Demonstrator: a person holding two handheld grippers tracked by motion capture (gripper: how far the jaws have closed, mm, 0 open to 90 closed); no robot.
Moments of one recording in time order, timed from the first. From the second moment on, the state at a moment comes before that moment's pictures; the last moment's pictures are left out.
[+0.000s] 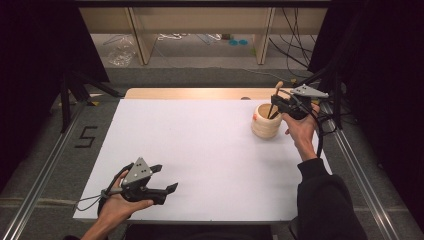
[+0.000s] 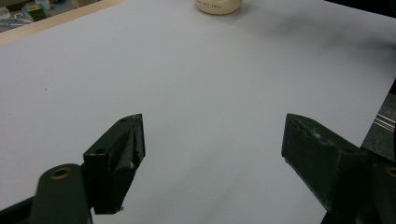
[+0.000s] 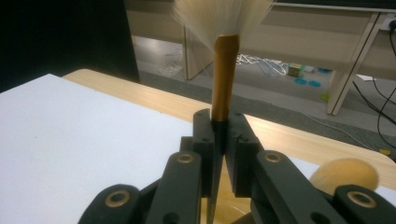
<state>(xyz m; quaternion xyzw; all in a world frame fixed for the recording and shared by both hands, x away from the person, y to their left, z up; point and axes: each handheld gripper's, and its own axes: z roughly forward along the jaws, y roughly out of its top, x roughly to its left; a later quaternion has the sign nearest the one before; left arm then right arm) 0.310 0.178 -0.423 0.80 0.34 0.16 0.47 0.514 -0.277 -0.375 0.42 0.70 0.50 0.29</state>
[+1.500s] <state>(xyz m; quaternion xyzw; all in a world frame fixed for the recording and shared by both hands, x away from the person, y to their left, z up) 0.309 0.180 -0.421 0.80 0.34 0.17 0.47 0.491 -0.268 -0.374 0.41 0.71 0.48 0.30</state>
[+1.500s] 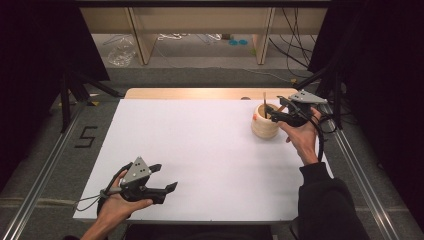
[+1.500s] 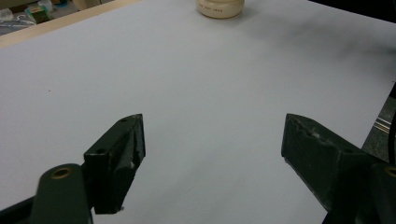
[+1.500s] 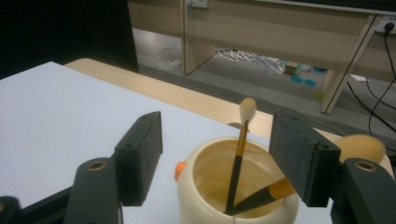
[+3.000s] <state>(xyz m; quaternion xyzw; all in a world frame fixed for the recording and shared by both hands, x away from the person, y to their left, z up) 0.310 0.184 -0.416 0.78 0.35 0.18 0.49 0.398 -0.214 -0.380 0.37 0.72 0.54 0.24</state>
